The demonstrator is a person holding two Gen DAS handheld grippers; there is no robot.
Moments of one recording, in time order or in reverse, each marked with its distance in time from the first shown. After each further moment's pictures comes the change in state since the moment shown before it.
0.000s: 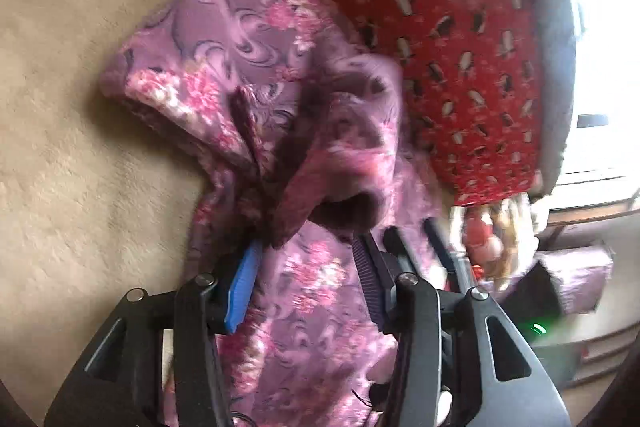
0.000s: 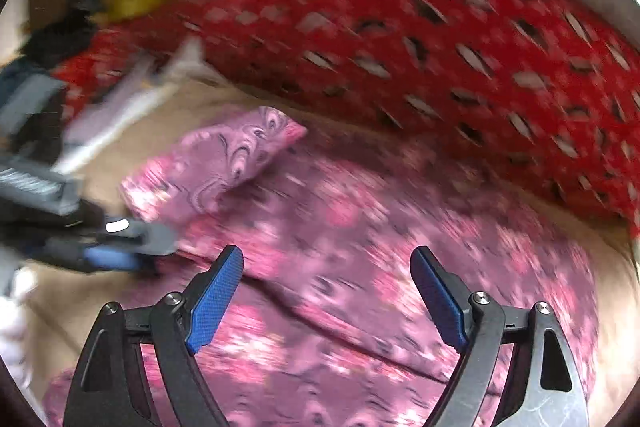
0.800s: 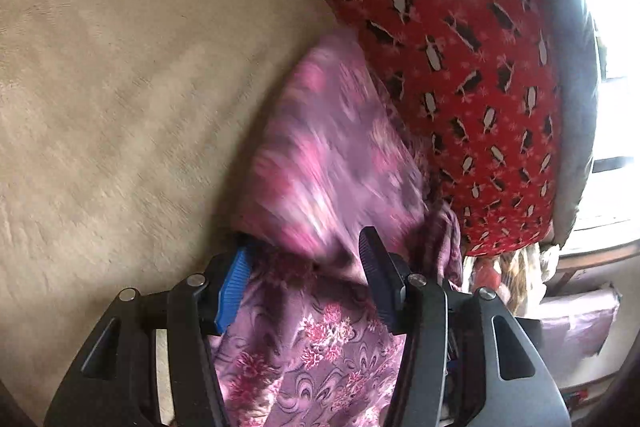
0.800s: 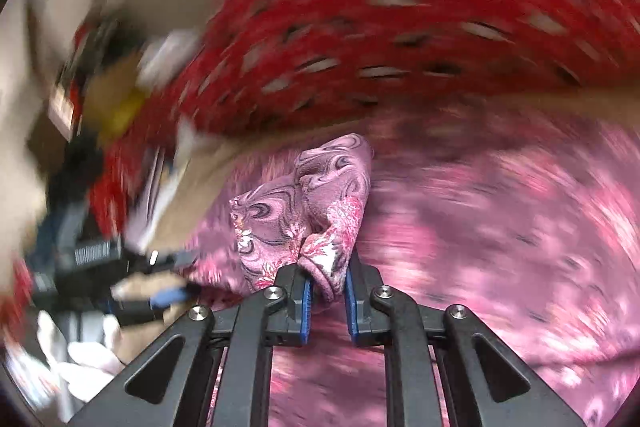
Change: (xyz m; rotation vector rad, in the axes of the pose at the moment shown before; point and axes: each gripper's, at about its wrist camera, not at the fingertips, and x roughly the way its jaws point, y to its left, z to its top) left arm -0.004 0.013 0.016 -0.068 -0.124 0.112; right arm -0.008 -0.105 -0.031 0.519 -0.048 0.302
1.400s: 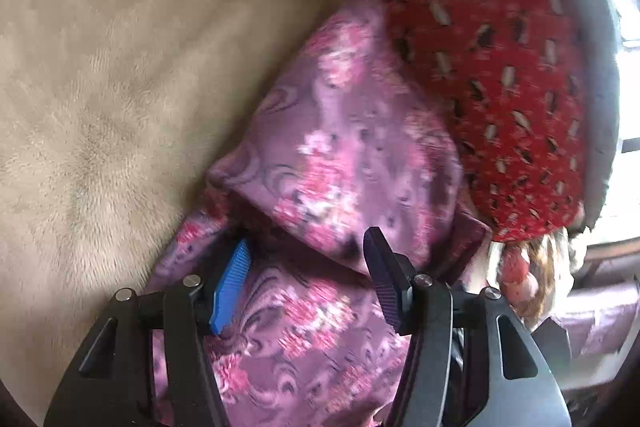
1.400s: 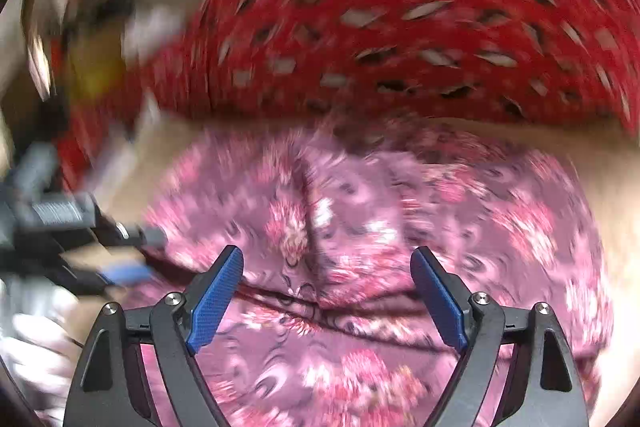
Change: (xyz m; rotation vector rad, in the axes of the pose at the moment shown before) left arm 0.040 -0.014 -0.029 0.016 0.025 0.109; right arm -0.004 0.015 -0.016 -0.311 0.014 -0.276
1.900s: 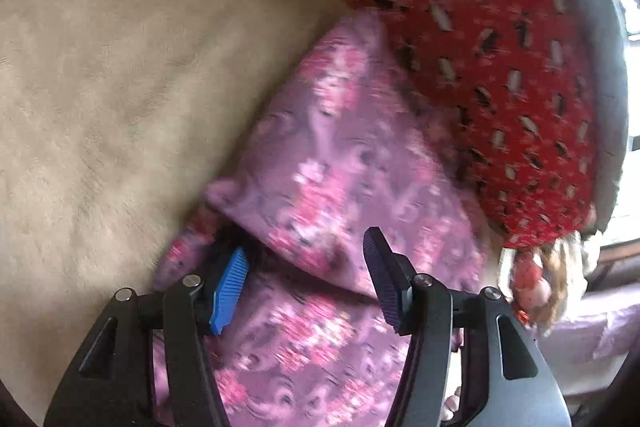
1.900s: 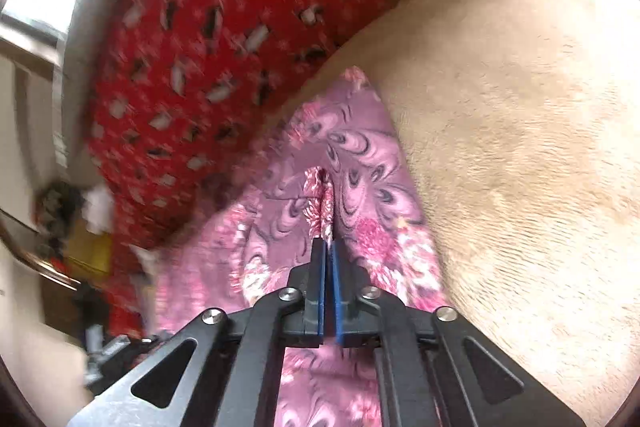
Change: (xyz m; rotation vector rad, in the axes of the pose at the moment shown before) left arm -0.004 -0.018 0.002 0.037 -0.042 0.032; right arm -0.035 -0.226 -0.064 0.800 -0.045 0.230
